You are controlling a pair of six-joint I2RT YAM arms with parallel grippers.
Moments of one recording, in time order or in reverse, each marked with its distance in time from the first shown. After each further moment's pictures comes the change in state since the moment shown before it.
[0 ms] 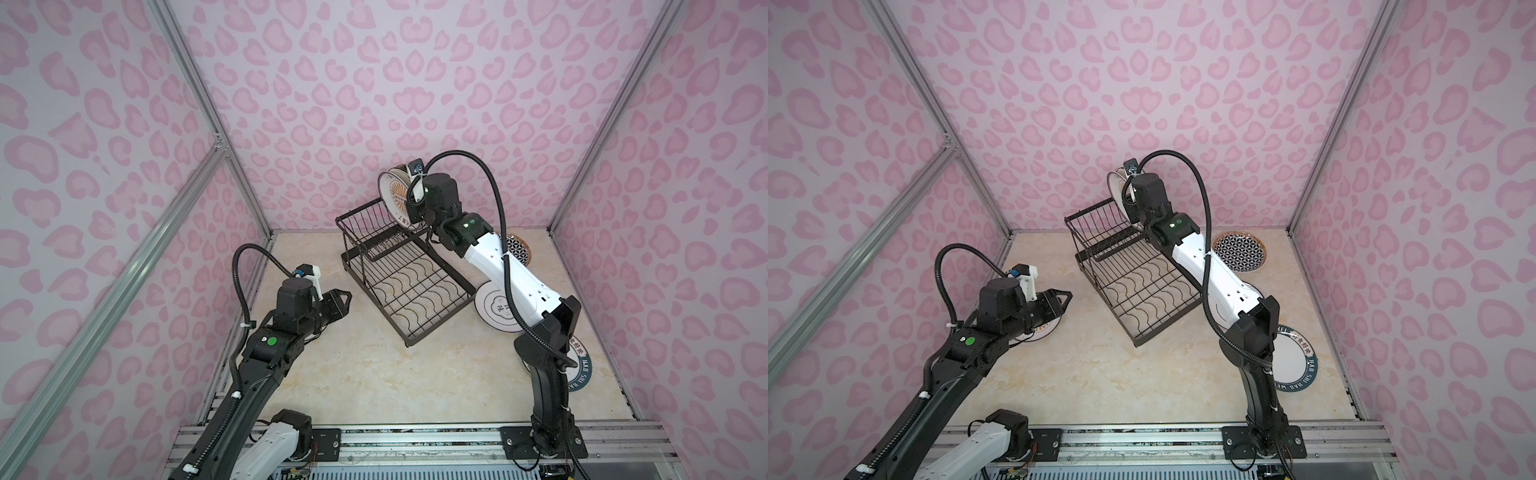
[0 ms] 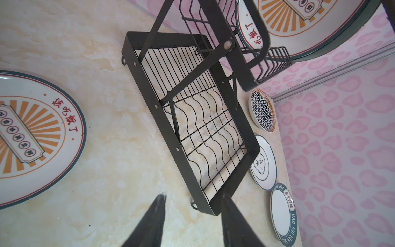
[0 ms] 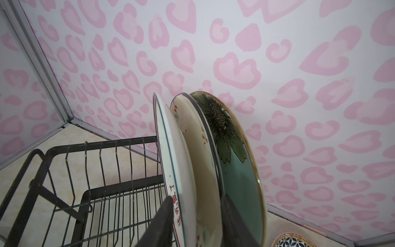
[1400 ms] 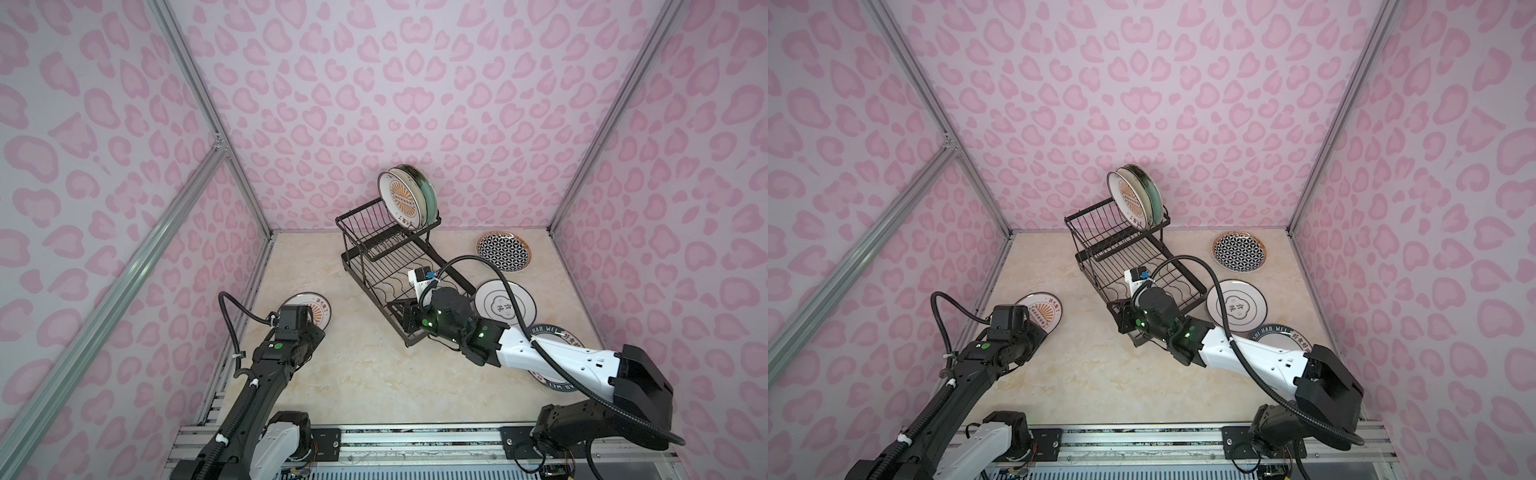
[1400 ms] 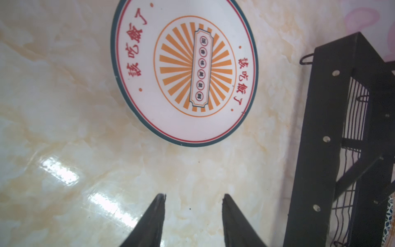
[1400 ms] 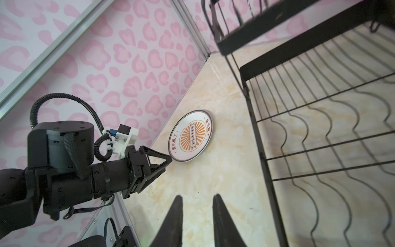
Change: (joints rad) left arm 0.235 0.038 -0.318 -0.050 -0.237 -0.332; right arm 0.330 -0.589 -1.315 0.661 -0.342 0.798
